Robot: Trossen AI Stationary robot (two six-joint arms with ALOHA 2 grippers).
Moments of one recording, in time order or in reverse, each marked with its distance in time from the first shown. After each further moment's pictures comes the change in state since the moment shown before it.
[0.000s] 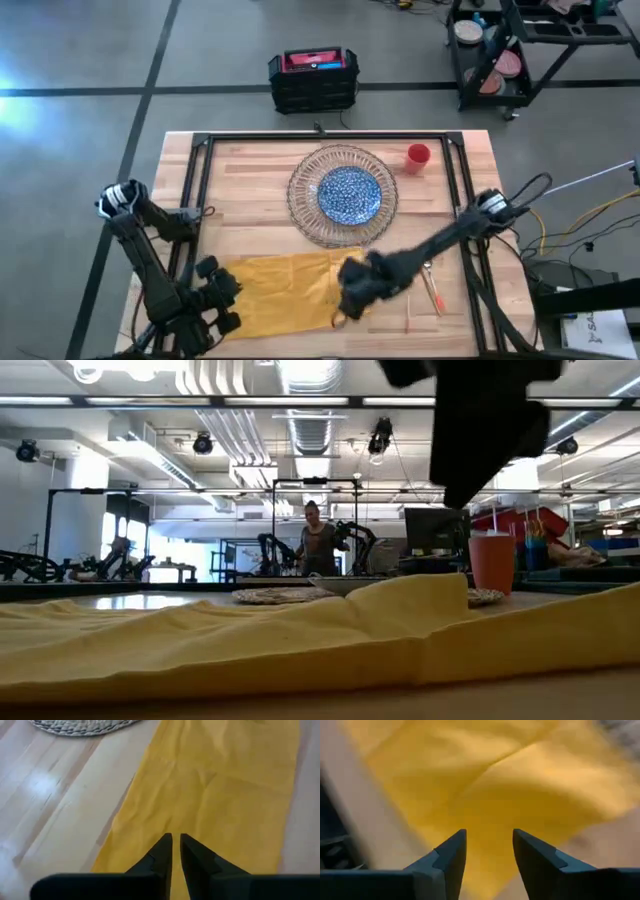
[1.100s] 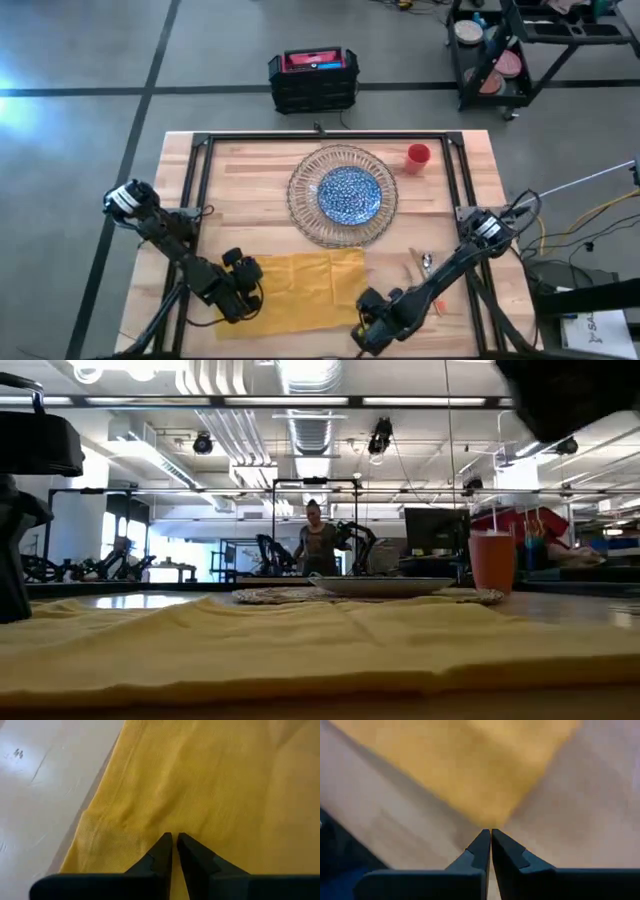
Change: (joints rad) left arm 0.216 0.037 -0.436 0.633 0.191 0.282; right arm 0.191 0.120 -0.002 -0.076 -0.146 0.558
